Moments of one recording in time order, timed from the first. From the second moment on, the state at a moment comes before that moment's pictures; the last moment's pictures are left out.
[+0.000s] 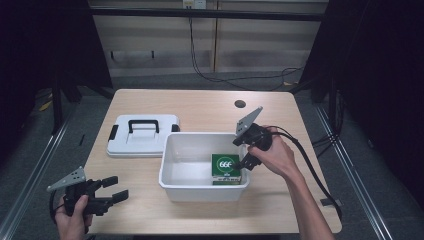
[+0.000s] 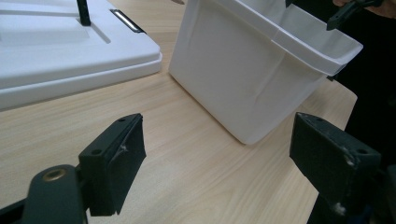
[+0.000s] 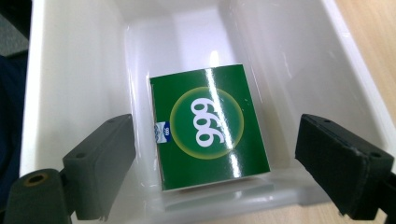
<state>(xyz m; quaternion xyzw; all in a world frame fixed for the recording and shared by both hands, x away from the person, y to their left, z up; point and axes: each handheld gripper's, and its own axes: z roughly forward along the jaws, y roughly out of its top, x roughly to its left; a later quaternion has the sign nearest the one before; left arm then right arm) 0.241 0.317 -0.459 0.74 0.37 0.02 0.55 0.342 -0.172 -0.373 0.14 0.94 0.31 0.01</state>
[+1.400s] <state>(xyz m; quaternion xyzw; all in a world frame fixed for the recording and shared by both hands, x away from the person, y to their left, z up) 0.242 0.315 -0.460 0.75 0.38 0.03 0.54 0.254 -0.302 -0.403 0.32 0.83 0.43 0.13</state>
